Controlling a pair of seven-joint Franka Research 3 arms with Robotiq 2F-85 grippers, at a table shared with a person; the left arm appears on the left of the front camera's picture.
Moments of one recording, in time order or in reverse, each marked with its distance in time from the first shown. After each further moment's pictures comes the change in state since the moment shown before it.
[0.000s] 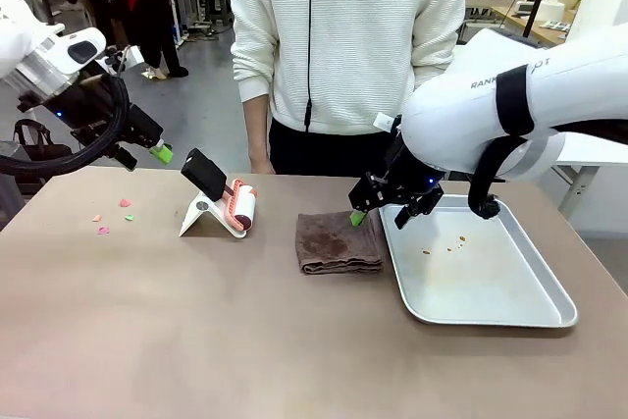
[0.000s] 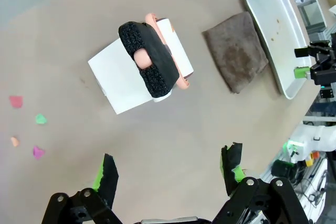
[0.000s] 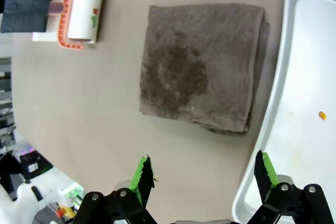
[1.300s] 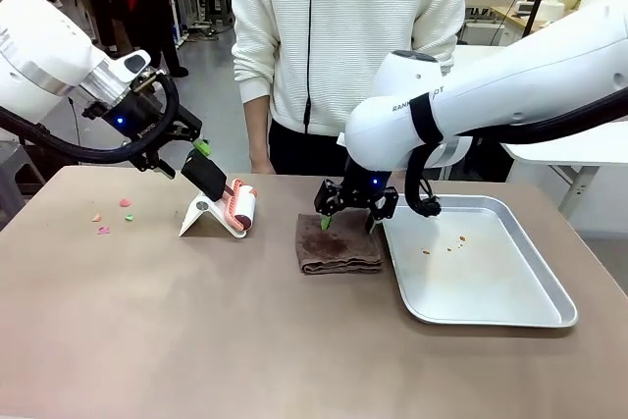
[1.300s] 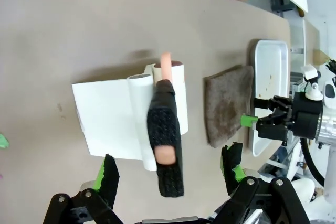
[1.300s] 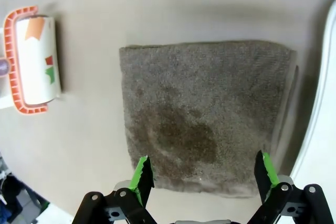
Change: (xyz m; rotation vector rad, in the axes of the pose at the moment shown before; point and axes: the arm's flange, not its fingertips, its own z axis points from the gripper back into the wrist) left arm 0.064 0.036 -0.075 -0.119 0.035 0.394; right arm 0.076 0.023 -0.086 -0.112 0.133 -0.117
